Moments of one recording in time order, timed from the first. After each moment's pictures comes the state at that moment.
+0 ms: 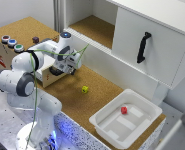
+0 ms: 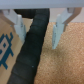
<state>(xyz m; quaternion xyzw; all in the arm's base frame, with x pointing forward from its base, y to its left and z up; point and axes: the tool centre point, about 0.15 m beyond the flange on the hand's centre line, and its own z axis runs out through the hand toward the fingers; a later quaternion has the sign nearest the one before) 0.340 0.126 0.330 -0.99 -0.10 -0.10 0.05</state>
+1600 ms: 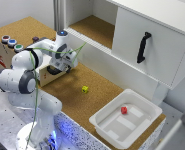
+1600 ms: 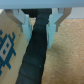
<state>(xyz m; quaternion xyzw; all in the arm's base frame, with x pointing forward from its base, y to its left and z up) 0.333 0.189 0.329 -0.99 -0.07 -0.09 0.05</state>
